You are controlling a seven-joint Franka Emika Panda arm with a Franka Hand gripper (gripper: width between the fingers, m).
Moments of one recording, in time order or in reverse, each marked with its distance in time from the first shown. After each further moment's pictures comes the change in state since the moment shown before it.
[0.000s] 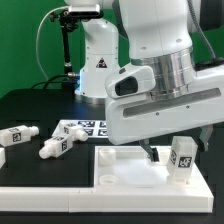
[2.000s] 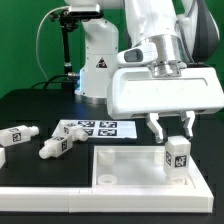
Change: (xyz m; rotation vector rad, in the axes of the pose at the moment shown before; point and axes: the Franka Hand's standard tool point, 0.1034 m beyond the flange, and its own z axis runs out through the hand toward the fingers) arm -0.024 -0.004 -0.017 -0.168 0.605 -0.352
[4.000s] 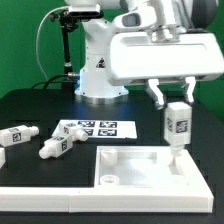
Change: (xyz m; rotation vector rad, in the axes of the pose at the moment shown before) arm 0.026 -0.002 -0.050 0.027 -0.035 -0.006
